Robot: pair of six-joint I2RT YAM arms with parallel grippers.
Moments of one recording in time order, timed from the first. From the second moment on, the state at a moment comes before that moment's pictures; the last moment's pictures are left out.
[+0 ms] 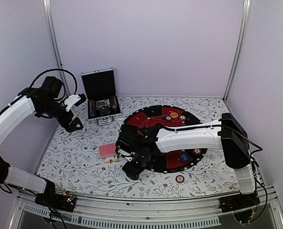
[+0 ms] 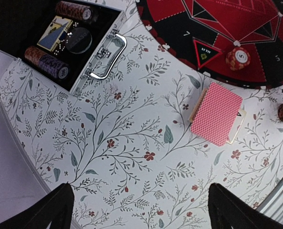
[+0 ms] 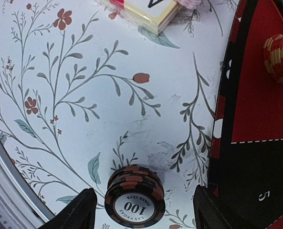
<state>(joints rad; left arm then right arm) -0.21 1.28 1.22 -0.96 0.17 0.54 1.22 2.17 1.71 -0.78 0.03 0.28</state>
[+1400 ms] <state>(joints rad) -0.21 1.28 1.23 -0.96 0.15 0.54 1.23 2.20 1.73 -0.79 0.02 0.26</state>
